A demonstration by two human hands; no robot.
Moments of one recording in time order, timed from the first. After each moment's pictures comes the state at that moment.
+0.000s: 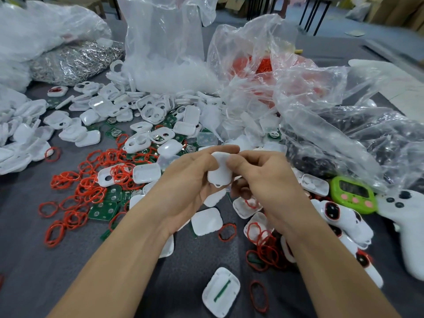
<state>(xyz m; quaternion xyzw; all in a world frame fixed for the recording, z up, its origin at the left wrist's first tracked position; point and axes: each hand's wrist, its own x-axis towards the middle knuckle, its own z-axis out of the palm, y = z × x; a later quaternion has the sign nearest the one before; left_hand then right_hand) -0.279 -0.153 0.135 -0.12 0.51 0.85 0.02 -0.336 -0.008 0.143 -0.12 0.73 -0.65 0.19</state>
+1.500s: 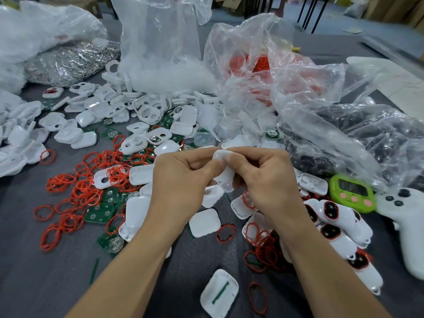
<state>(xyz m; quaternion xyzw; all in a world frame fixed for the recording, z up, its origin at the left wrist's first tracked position) -0.273 -0.141 0.137 -0.14 0.69 0.68 -0.20 -0.344 -0.007 0.127 -0.22 0.72 -0.66 0.07</state>
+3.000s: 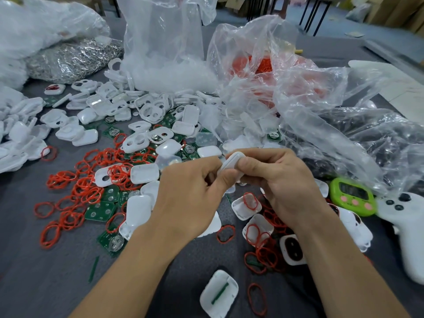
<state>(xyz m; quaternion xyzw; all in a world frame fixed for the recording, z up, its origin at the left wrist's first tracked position) -0.266 -0.142 0.127 -0.06 0.89 0.39 -0.24 -0.353 0.010 0.143 -0.18 0.63 -0.71 0.25</state>
